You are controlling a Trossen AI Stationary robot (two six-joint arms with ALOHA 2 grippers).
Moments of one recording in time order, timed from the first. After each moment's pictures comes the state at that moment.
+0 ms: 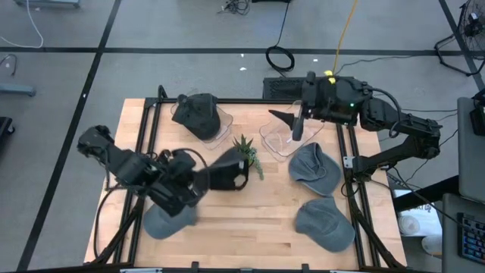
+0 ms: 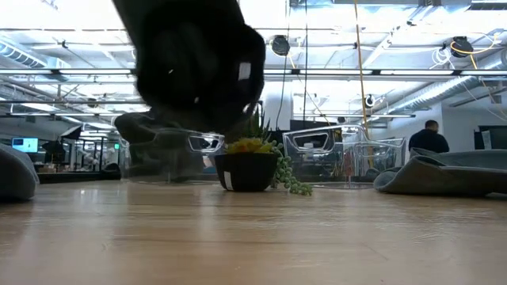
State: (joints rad) left arm -0.57 1.58 1.86 -1.56 -0.58 -1.24; right arm -0.09 1.24 1.57 -0.42 0.18 -0.14
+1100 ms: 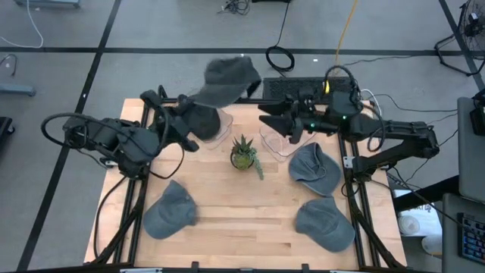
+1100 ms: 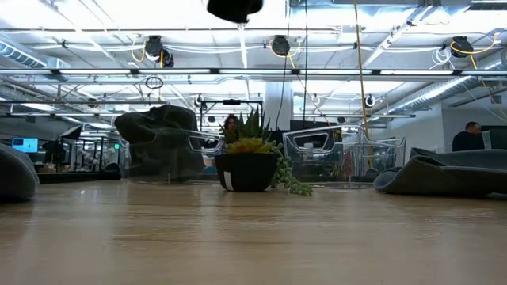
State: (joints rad) left arm -0.40 1.40 1.86 -0.82 -1.32 0.46; right arm -0.06 1.24 1.33 0.12 0.01 0.60
